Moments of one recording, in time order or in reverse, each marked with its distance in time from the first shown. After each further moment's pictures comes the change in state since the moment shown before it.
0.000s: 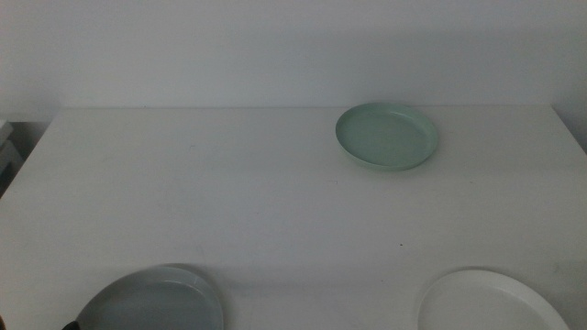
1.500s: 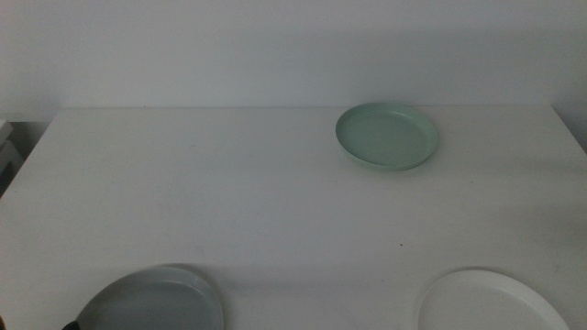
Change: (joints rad) left arm 0.000 0.000 0.000 0.000 0.000 0.000; right arm 0.000 0.989 -0.802 0.102 0.765 0.004
